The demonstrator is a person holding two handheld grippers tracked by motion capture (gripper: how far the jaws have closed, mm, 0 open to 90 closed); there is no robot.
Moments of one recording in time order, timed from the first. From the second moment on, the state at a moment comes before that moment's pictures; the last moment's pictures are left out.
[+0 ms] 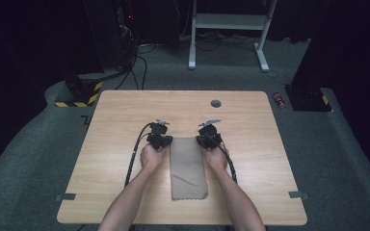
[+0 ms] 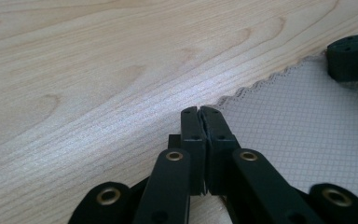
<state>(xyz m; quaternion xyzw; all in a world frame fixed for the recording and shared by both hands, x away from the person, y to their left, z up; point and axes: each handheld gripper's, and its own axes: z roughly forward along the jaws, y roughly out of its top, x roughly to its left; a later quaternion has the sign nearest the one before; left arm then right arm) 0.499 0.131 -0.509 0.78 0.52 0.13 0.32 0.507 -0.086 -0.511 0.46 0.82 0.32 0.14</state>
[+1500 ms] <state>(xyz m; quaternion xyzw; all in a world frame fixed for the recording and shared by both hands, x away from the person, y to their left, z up) 0.507 0.119 -0.464 0.80 0.47 0.12 0.36 0.502 -0.117 -0.464 0.45 0.80 0.36 0.16</state>
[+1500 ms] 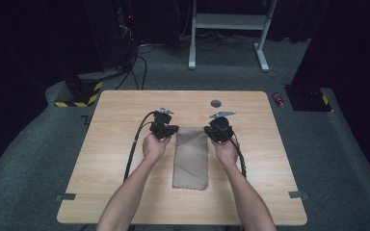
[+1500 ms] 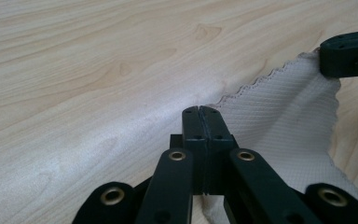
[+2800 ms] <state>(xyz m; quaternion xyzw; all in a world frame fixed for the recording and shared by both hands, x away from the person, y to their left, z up) 0.442 0.121 -0.486 0.83 0.41 0.11 0.36 0.438 -0.128 -0.493 0.42 0.82 0.37 0.13</state>
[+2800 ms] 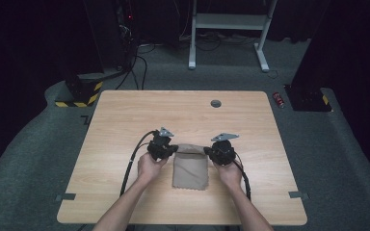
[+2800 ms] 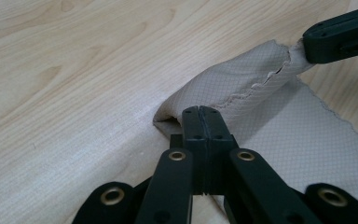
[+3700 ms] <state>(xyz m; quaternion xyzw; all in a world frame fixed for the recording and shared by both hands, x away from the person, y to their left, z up) 0.419 0.129 -0.487 0.83 0.40 0.11 0.38 0.414 -0.131 -0.495 0.40 0.82 0.38 0.13</state>
